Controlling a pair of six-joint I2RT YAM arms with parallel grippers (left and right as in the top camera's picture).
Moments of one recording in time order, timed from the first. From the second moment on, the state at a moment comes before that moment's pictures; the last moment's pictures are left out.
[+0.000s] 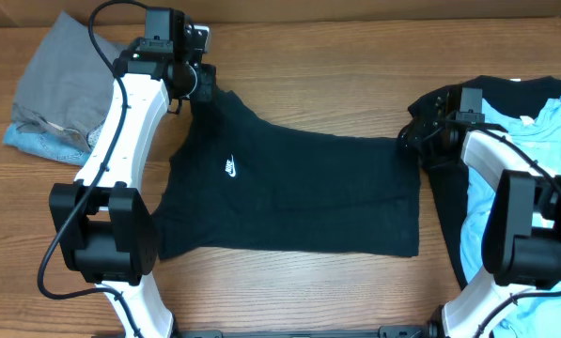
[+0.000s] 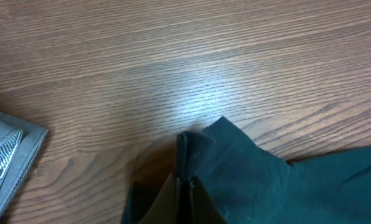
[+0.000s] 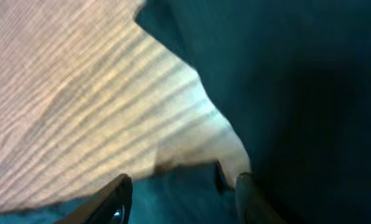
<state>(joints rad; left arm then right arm) -0.09 1.99 1.76 -0.81 0.13 0.03 -0.12 1.93 1.14 -0.35 -0.25 0.46</state>
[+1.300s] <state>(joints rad) -0.09 1.99 1.76 -1.15 0.04 0.05 -0.12 1.67 1.17 -0.83 -0.15 0.44</state>
